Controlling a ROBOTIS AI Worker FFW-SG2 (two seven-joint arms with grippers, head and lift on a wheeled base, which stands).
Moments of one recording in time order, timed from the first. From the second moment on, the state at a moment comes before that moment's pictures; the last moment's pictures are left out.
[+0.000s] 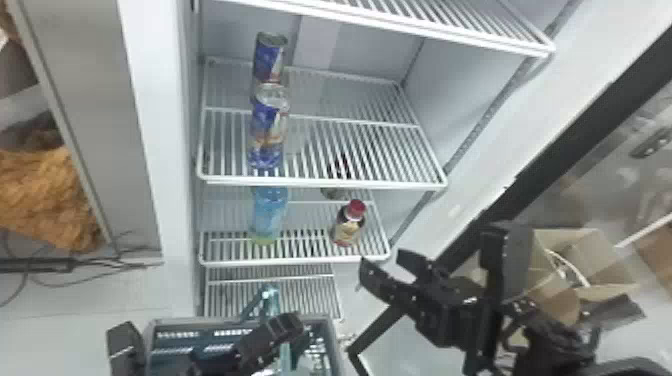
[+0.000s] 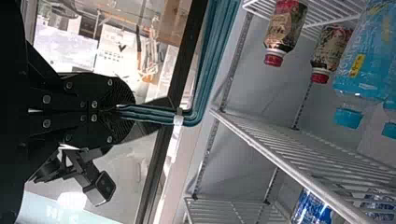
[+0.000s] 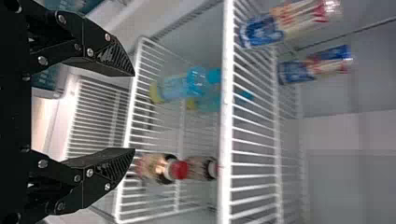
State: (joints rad) left arm 0.31 0.24 -0.32 -1.58 1.69 0.89 -0.40; right arm 0.70 -0.13 -0.26 -2.63 -0.22 0.98 0.29
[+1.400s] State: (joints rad) left arm 0.32 0.24 -0.33 -1.58 1.69 0.90 -0.40; right arm 0.80 -0.07 -0.15 -2.47 -0.29 0.23 0.18
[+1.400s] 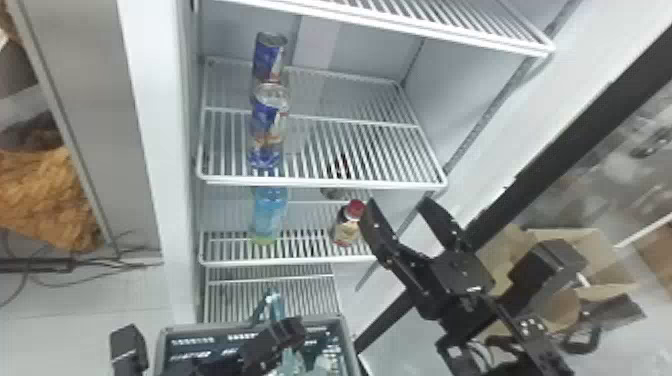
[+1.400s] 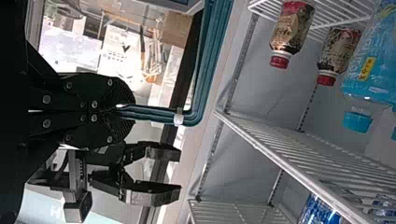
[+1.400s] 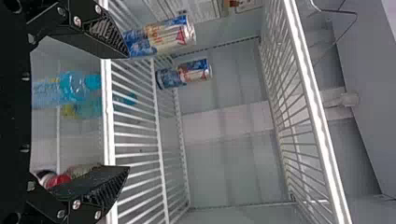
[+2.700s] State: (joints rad) left arm 0.33 0.24 -0.33 -1.57 1.69 0.89 -0.40; right arm 0.83 -0.07 -0.16 -2.34 -0.26 -0.06 0.18
